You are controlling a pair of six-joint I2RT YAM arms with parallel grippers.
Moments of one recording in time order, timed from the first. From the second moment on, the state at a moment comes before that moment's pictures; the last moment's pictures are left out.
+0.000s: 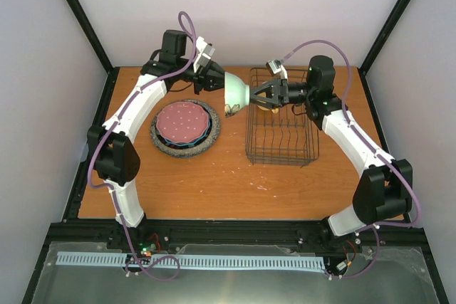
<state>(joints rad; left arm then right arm) -0.33 1.88 1.85 -0.50 1.53 0.46 0.28 1.50 1.24 0.17 -1.39 0.90</state>
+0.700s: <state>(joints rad) -0.32 1.87 1.78 -0.28 1.53 0.27 0.26 1.44 1.26 0.11 -1.39 0.88</state>
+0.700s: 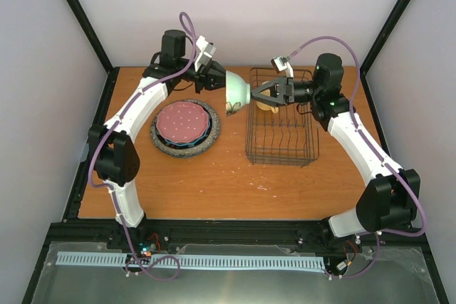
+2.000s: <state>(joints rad) -0.33 1.90 1.84 -0.32 1.56 0.29 0.30 1.49 1.30 0.16 -1.38 0.94</state>
